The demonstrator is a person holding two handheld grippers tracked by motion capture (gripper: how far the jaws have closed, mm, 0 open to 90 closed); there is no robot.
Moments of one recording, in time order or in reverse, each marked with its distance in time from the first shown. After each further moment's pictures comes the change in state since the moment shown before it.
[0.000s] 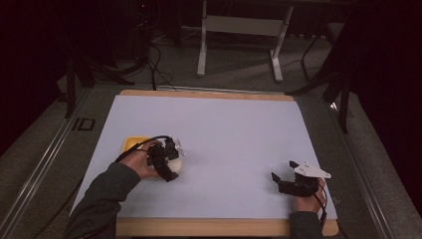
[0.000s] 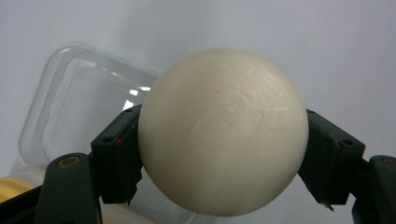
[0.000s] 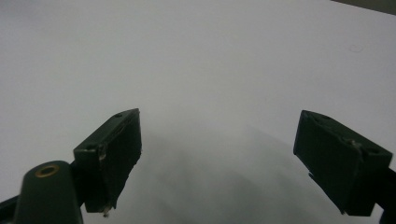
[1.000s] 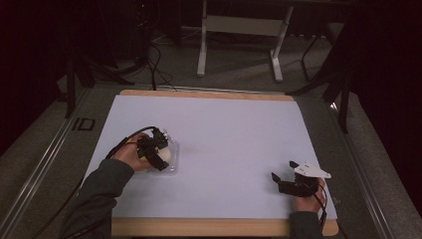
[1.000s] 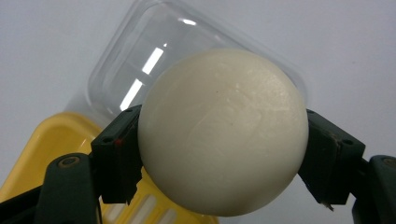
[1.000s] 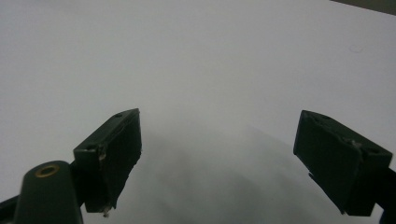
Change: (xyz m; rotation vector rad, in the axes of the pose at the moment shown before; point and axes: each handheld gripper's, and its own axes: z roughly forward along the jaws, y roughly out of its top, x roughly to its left) left arm 0.033 -0.019 -0.003 0.046 0.069 -0.185; right arm 0.000 0.000 0.000 0.000 0.000 -0.001
